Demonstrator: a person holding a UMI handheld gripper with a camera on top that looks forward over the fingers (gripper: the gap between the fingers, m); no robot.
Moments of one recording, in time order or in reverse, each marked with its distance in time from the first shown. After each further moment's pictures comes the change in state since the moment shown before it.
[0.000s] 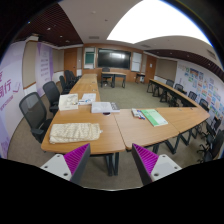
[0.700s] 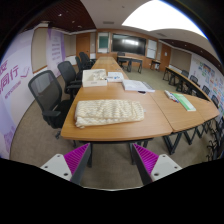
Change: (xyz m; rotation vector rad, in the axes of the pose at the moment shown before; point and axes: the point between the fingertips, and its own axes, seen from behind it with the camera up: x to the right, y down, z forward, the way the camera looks) arm -0.236 0.110 0.089 -0.161 -0.119 -0.047
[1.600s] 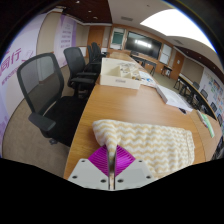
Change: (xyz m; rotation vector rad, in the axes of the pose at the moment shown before) arm -0.159 -0.097 0.295 -0.020 -0.003 -0.154
